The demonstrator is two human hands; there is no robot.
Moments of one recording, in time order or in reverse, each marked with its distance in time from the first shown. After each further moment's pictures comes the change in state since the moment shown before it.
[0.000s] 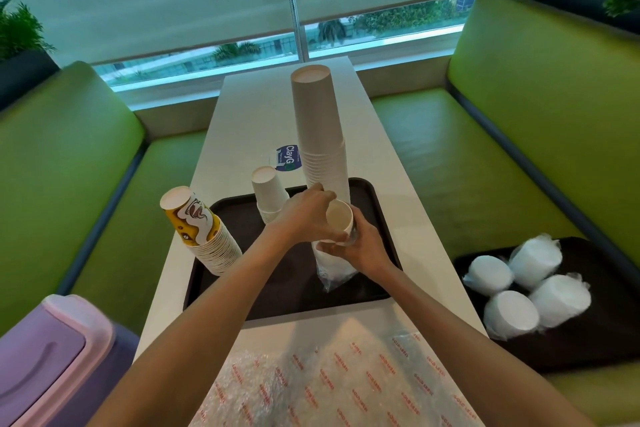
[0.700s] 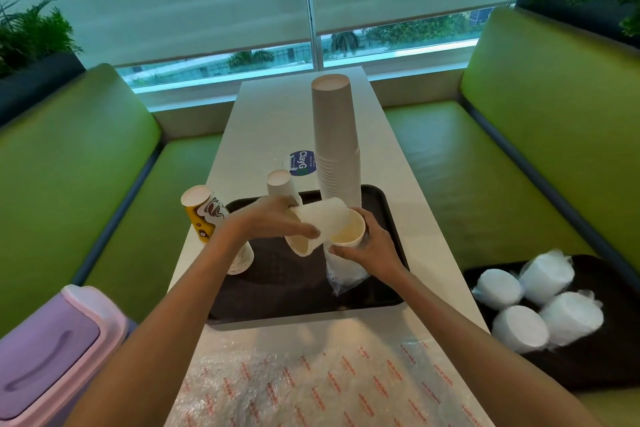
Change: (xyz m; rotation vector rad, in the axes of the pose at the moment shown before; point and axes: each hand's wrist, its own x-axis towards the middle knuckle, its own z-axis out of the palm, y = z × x) left_hand -0.044 -0.047 -0.043 -0.414 -0.227 -0.280; right_hand -0.001 0.000 -0.003 -0.073 -0.001 -0.080
